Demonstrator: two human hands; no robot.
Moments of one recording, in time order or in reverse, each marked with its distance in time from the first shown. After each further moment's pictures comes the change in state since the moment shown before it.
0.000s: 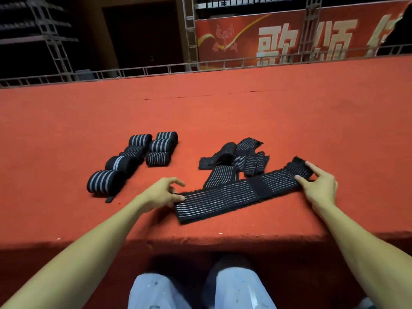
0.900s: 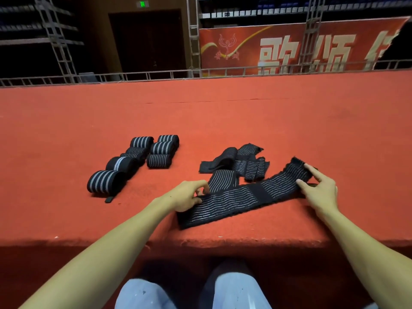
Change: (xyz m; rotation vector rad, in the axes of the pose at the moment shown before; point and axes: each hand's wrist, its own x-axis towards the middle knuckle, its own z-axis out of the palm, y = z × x) left_hand 0.018 0.052 0.032 0.219 -0.013 0.246; right_hand -0.003 -0.009 -0.009 0.053 -0.029 -0.119
